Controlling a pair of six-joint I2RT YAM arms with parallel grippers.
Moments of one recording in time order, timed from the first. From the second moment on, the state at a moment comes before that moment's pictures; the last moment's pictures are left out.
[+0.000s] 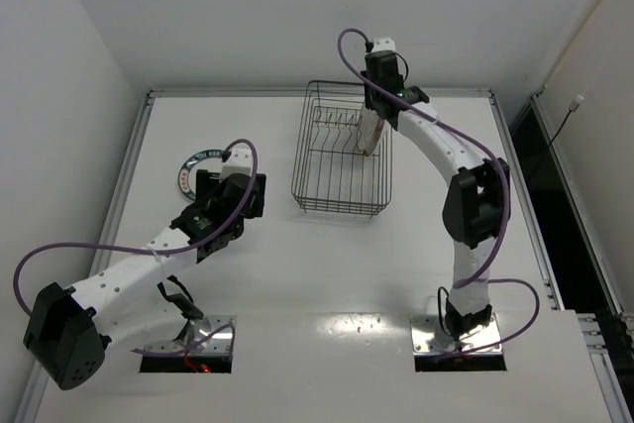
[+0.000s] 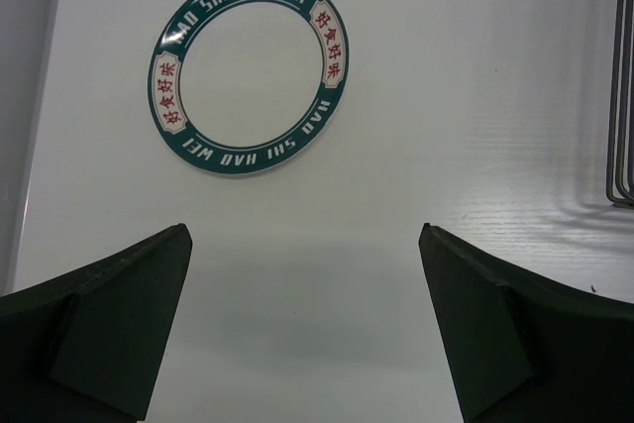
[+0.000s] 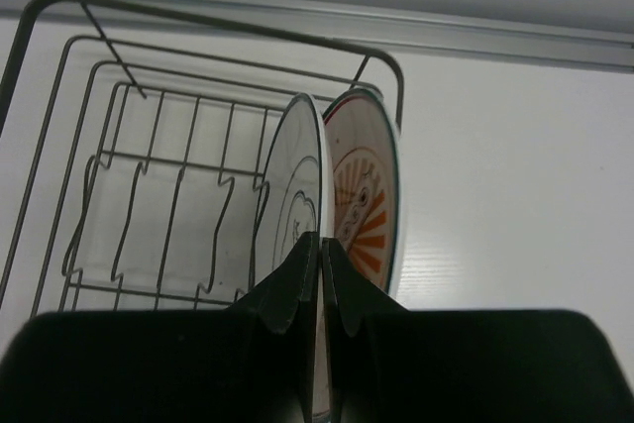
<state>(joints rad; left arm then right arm) -0.65 1.04 0.71 -0.33 -0.73 -0.25 0.37 2.01 1.82 -0.35 0.39 0.09</state>
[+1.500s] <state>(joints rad) -0.29 1.92 1.09 -0.16 -0.61 -0.17 0.87 0.47 0.47 -0.50 0.10 0.68</state>
